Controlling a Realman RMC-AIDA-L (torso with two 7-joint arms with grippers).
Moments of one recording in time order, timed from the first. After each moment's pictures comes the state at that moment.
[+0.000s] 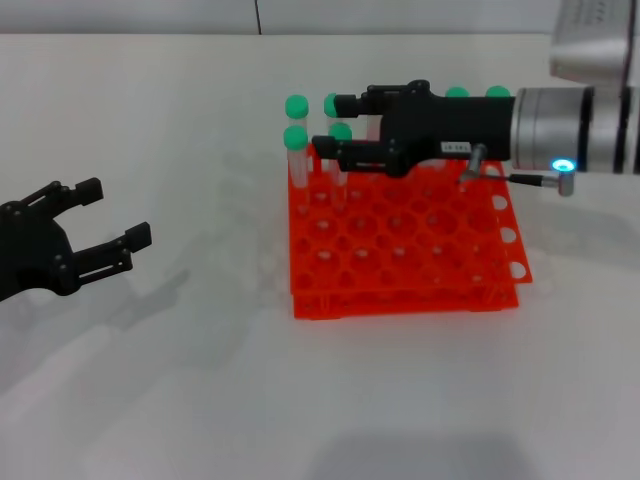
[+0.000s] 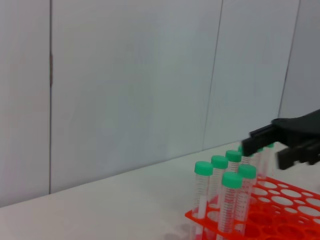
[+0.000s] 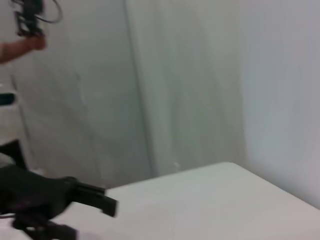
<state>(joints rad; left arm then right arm) -0.12 -2.07 0.87 0.90 1.63 1.46 -1.28 0.79 2.02 -1.36 -0.48 -1.33 -1.14 1.27</state>
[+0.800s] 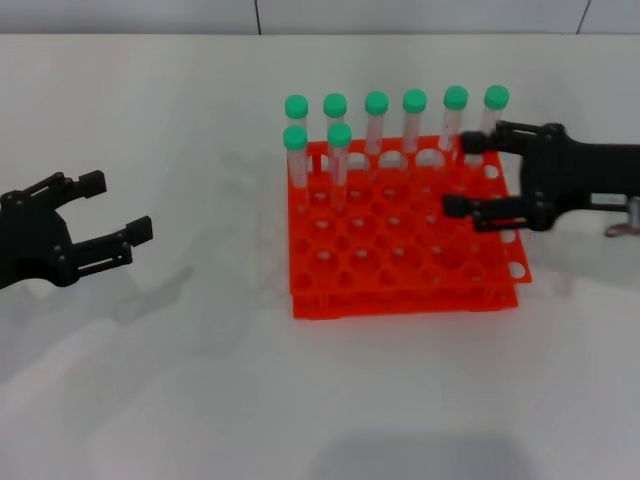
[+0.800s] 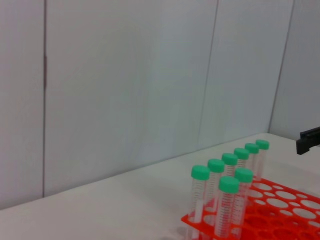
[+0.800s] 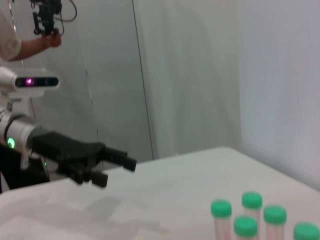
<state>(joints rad) -0.15 -2.05 0.87 0.90 1.64 1.48 -1.32 0.52 1.91 -1.31 -0.67 -1.39 -1.37 1.29</state>
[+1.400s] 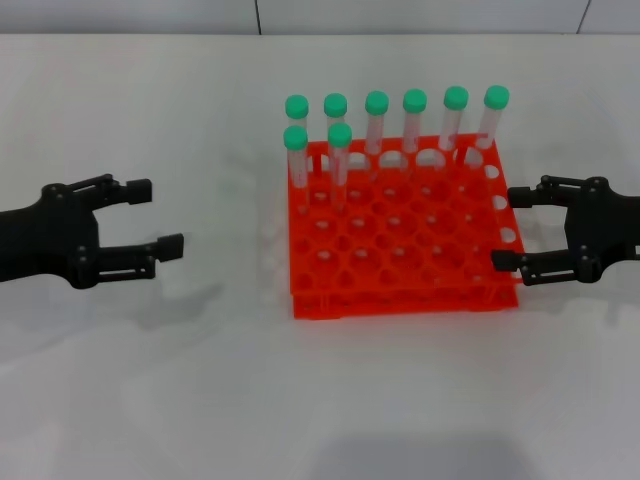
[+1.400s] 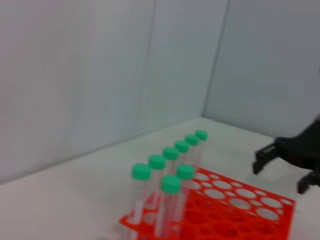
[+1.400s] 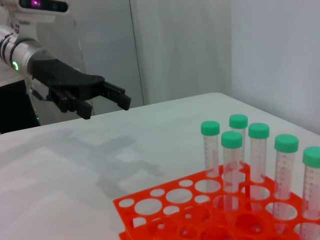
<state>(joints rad) -0.31 -1.96 0.87 0.78 1.75 1.62 -1.37 0.47 1.89 -1.22 -0.65 -1.57 -1.41 1.25</state>
